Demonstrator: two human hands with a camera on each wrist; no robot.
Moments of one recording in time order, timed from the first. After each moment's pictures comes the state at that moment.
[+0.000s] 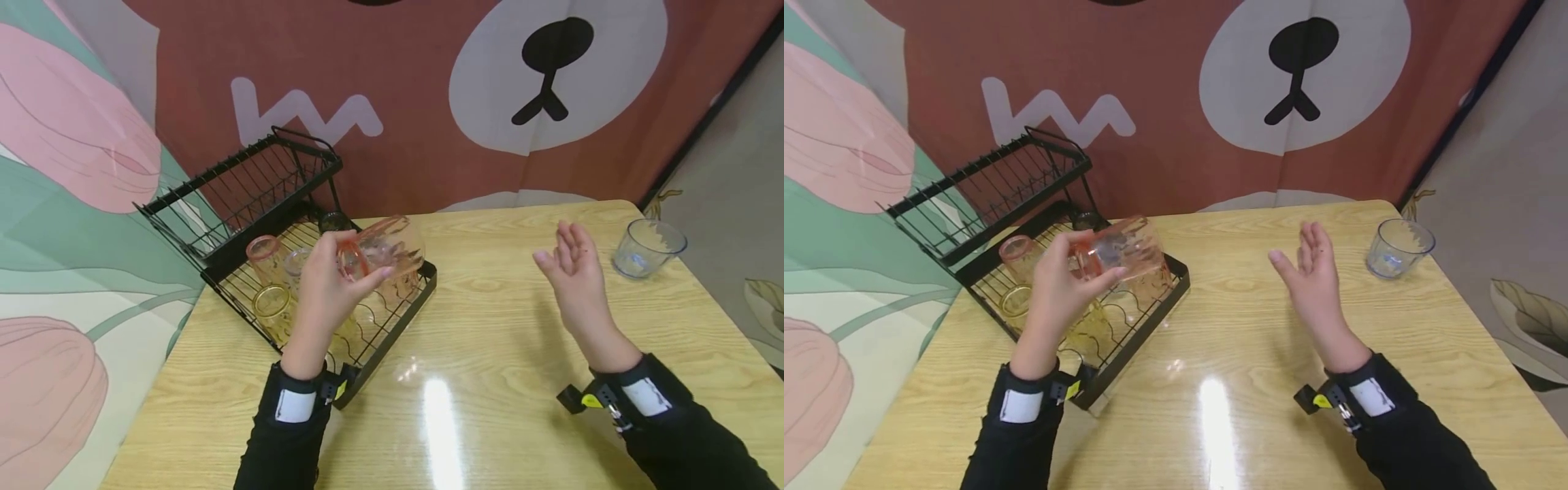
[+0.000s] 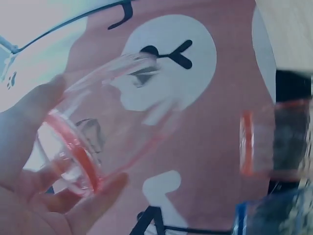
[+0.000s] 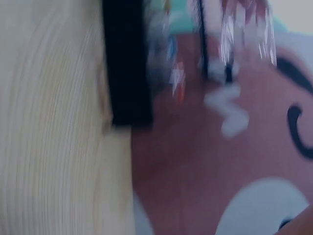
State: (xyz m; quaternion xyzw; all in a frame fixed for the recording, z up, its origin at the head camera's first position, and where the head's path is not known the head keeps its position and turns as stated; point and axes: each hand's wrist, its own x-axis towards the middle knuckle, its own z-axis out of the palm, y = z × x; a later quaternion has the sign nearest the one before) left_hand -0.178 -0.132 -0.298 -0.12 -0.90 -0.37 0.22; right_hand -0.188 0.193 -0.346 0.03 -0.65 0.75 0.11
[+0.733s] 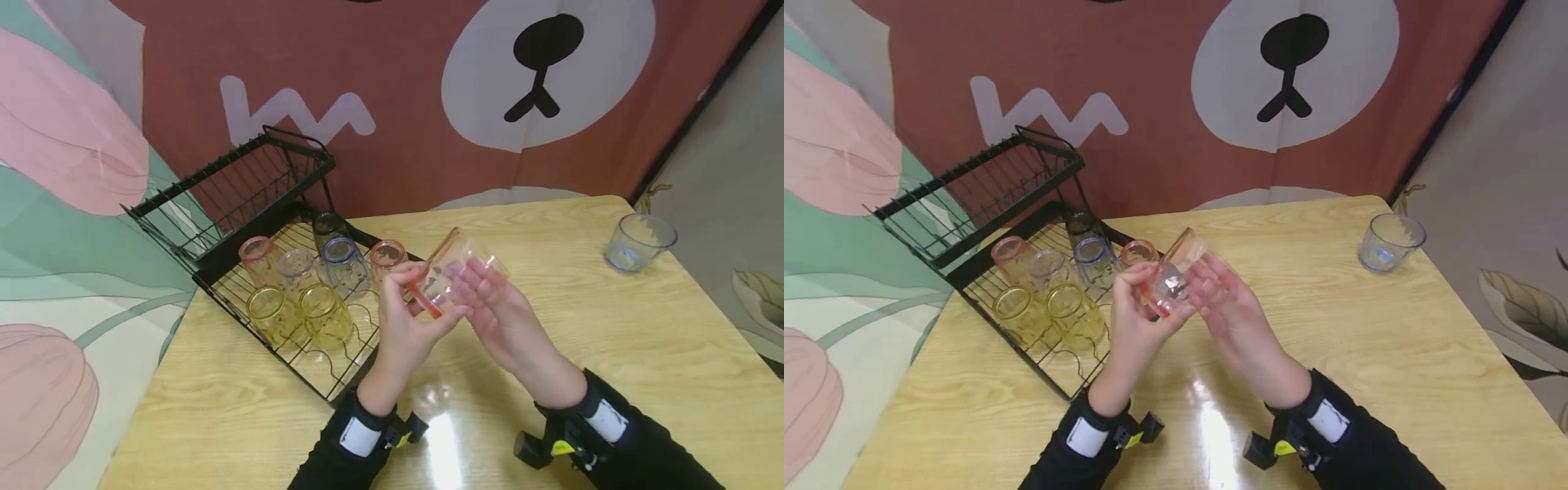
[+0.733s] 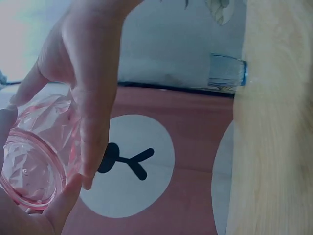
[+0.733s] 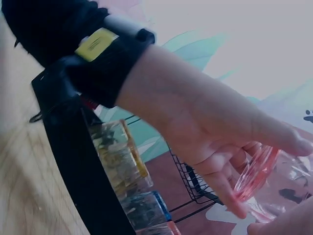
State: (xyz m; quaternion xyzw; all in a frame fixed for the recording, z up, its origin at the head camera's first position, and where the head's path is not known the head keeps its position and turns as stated) left_hand -0.145 -0.039 -0.349 -0.20 -0.70 -0.66 0.21; right_hand -0.140 0.109 -0.336 0.08 -0.45 0.88 -0.08
